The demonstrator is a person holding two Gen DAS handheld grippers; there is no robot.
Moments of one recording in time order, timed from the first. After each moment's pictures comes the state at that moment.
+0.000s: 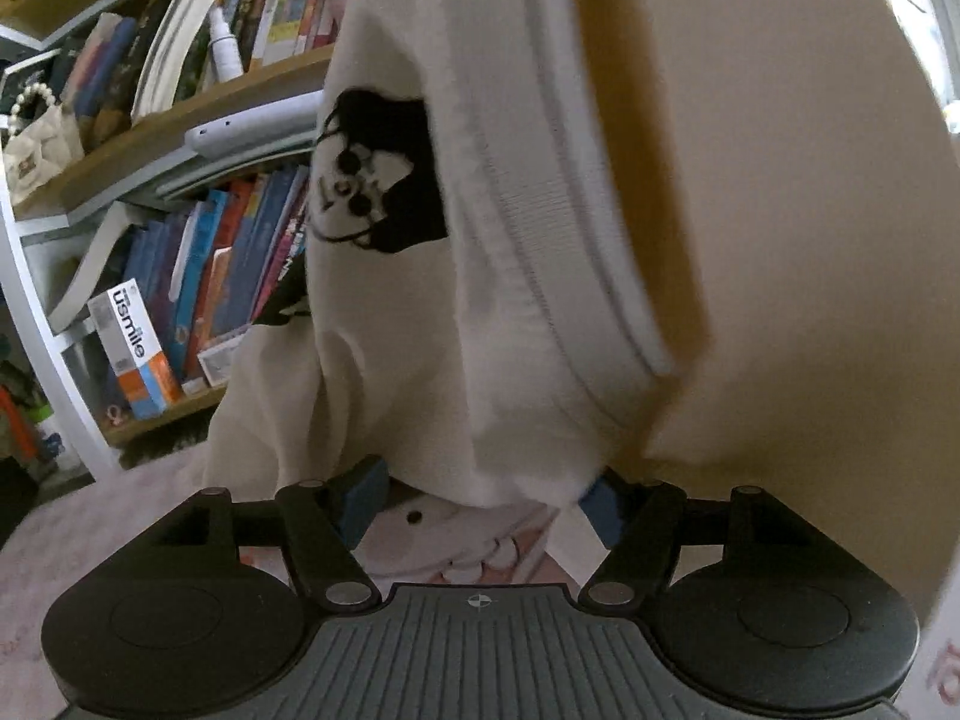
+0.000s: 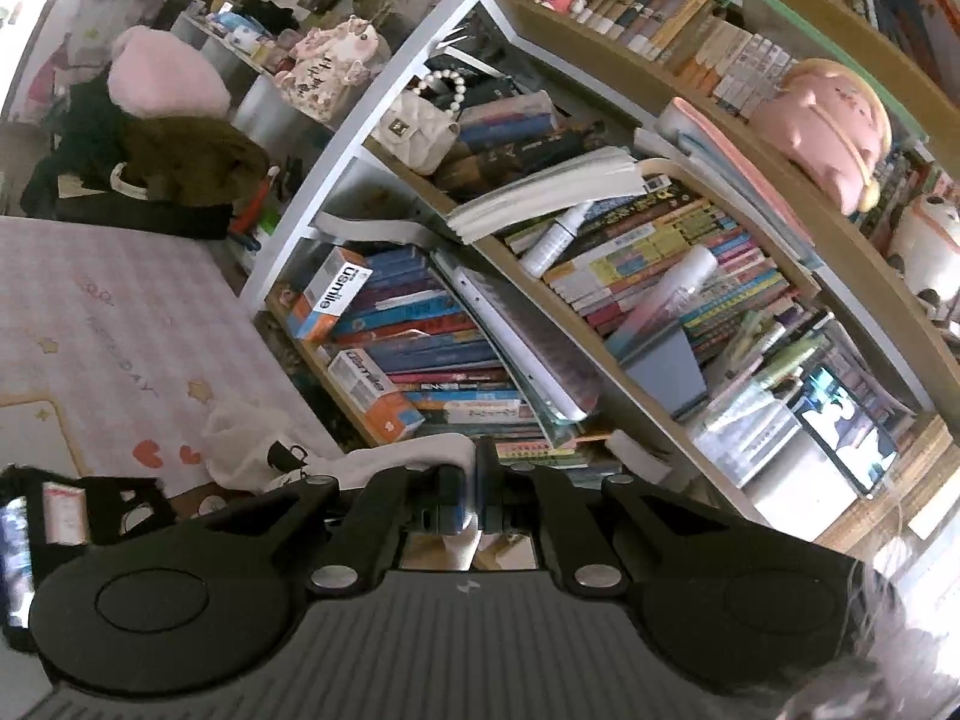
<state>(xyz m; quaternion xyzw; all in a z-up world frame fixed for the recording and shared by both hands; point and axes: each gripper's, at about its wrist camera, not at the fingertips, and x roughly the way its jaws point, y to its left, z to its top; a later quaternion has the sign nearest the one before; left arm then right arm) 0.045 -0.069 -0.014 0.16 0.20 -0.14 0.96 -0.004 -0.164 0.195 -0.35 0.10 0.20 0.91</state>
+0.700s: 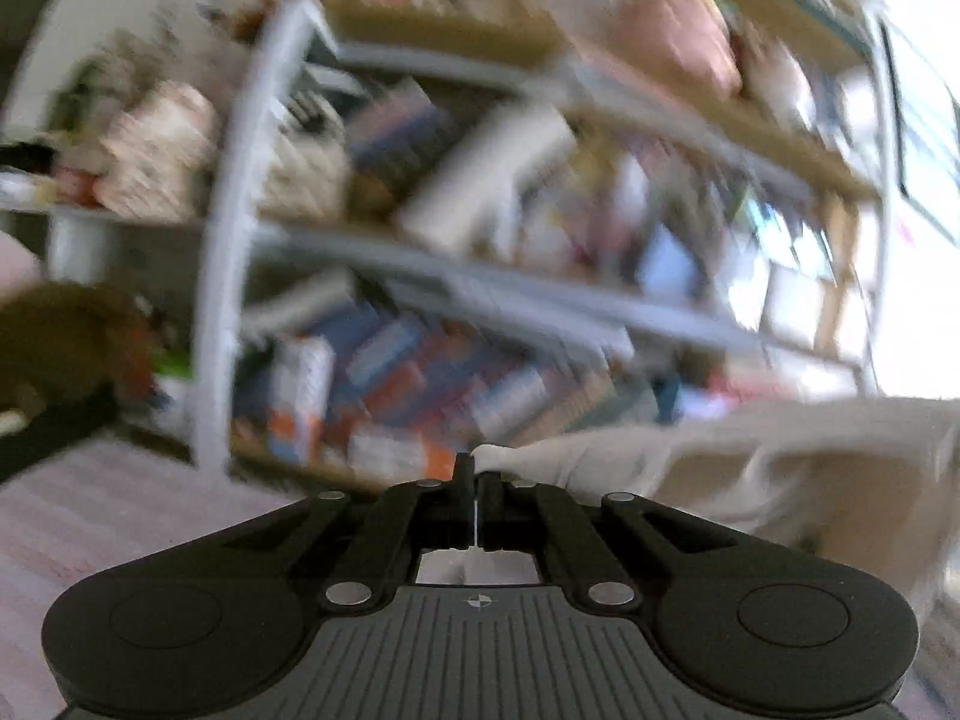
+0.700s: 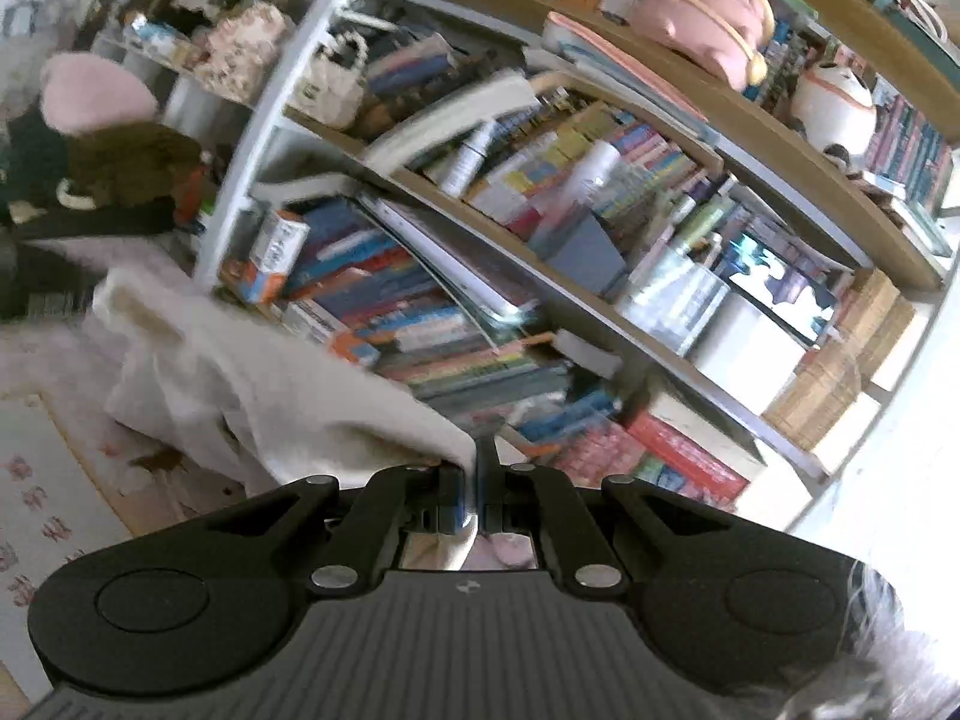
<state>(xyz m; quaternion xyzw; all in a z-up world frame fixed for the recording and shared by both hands) -0.020 0.072 0.130 -0.10 0.06 -0.05 0.99 -0.033 -0.231 0.183 -0.28 0.12 0.16 0.94</state>
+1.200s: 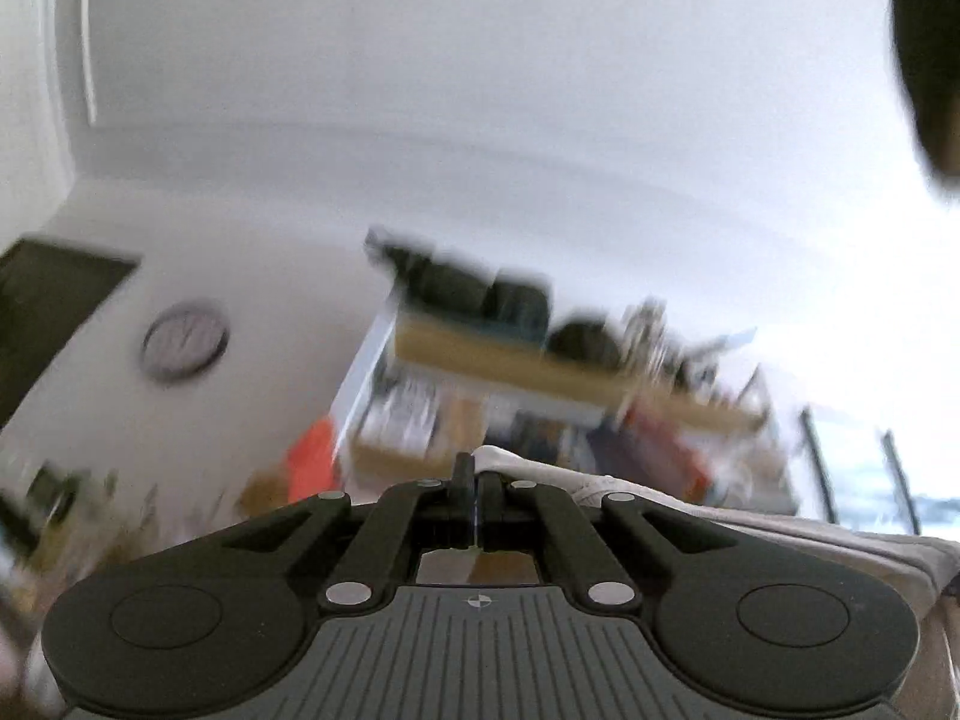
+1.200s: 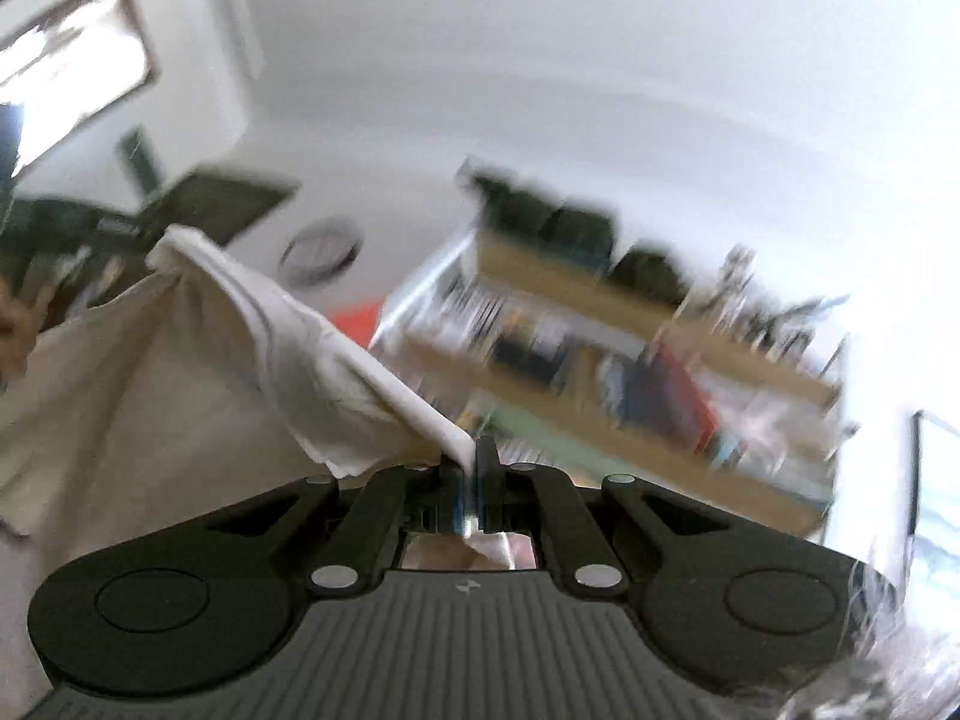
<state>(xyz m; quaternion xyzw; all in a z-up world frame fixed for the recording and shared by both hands) -0.163 0.101 0.335 -0.11 -0.39 -0.07 0.91 -0.188 -0.243 0.316 -0.22 -0.34 0.16 0.90</state>
